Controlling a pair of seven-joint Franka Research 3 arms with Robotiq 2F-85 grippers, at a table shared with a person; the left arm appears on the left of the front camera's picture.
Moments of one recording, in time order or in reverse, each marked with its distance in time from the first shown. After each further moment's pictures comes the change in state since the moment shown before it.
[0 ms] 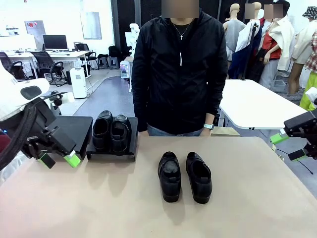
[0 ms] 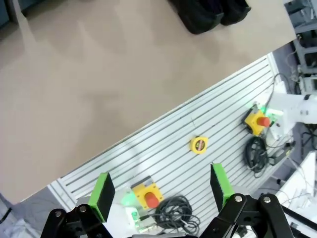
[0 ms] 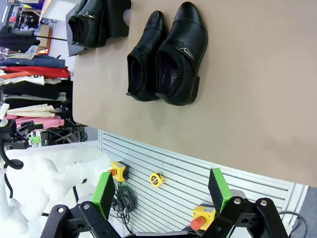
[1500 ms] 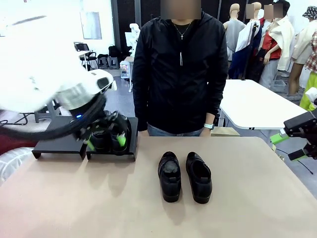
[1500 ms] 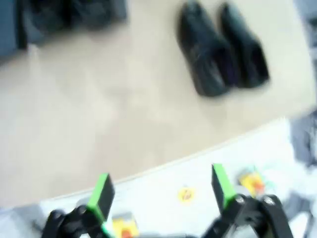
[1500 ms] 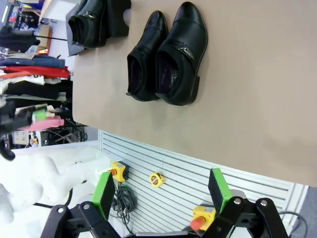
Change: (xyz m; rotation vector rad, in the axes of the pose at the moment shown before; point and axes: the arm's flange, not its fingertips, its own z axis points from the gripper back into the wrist) left arm 0.084 -0.071 -0.047 0.124 -0.061 0.150; right arm 0.000 0.000 0.000 0.000 0.001 0.000
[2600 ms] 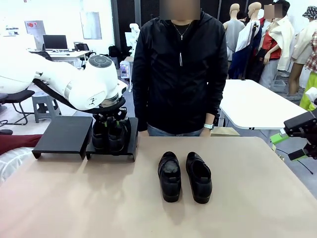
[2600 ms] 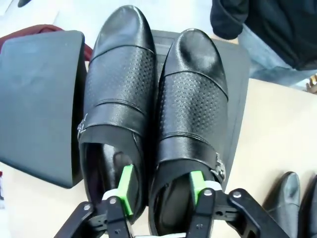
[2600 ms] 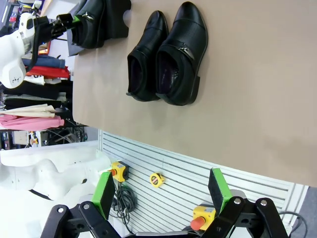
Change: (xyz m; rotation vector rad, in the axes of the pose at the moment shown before) left arm 0.243 0.085 -0.146 0.399 -0.322 0.285; right arm 0.000 0.000 0.000 0.000 -0.001 0.000
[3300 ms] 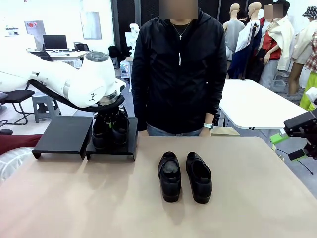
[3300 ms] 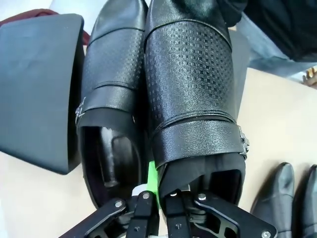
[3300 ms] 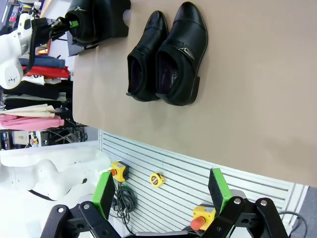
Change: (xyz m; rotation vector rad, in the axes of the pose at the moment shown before) left arm 0.001 0.004 0.005 -0.017 0.070 0.028; right arm 0.000 0.000 0.000 0.000 0.000 0.000
